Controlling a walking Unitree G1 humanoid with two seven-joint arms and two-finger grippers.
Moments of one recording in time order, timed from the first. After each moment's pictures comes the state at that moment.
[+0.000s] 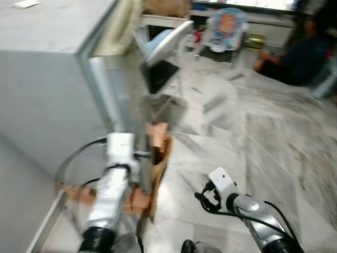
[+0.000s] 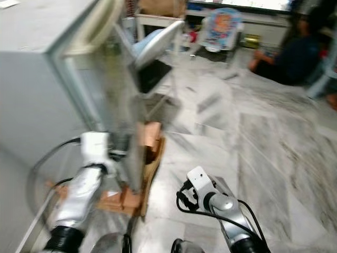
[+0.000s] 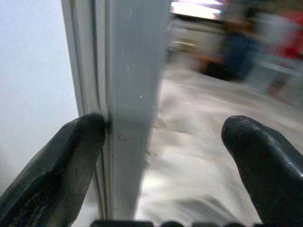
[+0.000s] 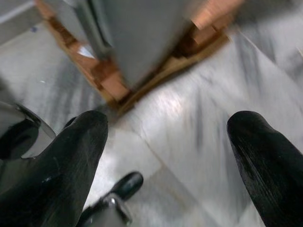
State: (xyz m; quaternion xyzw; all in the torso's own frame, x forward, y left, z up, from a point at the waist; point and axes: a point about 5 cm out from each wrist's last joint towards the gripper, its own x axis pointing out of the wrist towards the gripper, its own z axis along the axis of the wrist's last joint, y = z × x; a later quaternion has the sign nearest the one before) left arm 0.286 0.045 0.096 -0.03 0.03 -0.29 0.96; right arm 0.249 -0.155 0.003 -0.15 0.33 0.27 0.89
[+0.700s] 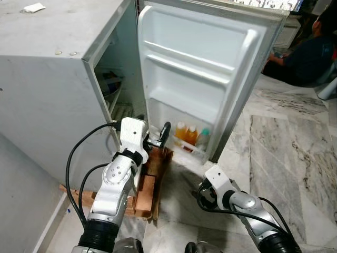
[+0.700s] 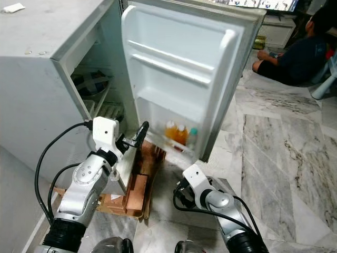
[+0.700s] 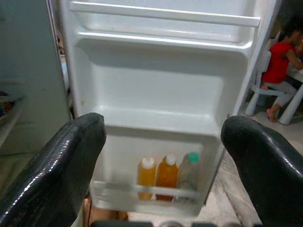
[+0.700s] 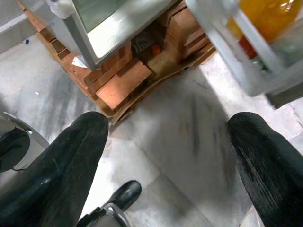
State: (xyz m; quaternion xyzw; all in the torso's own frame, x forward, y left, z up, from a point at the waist) left arm 0.294 0.093 0.118 -0.03 -0.03 -0.21 0.98; right arm 0.251 -0.152 -0.001 -0.15 0.32 0.27 0.89
